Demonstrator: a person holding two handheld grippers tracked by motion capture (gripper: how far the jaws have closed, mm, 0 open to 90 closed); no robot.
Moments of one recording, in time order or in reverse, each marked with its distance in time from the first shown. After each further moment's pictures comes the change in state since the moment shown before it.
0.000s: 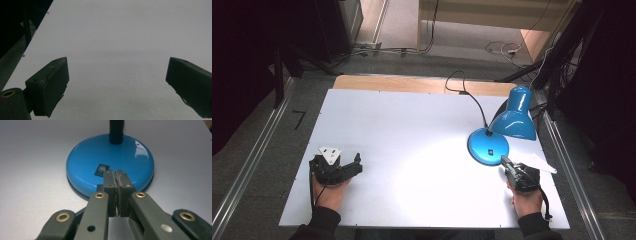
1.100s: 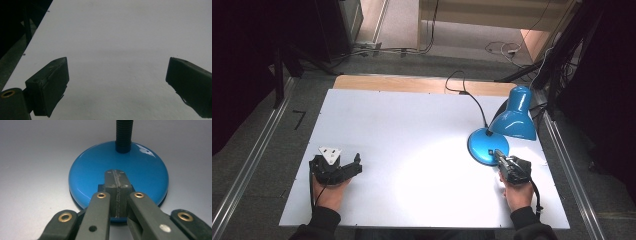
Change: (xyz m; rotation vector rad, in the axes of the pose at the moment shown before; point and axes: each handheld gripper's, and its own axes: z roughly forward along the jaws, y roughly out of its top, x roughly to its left) left arm 0.001 -0.001 0.002 0.006 0.005 0.001; right arm 0.009 0.009 0.024 -0.015 0.005 0.025
